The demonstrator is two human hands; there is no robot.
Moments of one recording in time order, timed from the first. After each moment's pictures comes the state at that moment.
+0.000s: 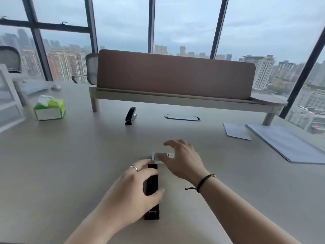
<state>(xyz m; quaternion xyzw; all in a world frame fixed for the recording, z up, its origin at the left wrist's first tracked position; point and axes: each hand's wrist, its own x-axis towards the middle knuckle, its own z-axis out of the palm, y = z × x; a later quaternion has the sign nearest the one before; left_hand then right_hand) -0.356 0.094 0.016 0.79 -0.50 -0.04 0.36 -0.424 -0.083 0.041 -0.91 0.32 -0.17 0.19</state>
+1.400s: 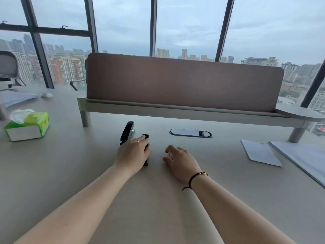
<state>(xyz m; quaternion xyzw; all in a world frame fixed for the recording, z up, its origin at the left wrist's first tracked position) -0.157 -0.098 0.011 0.85 -0.45 0.15 0.24 -0.293 -0.224 -0.003 -0.93 0.29 -0.16 0.16</state>
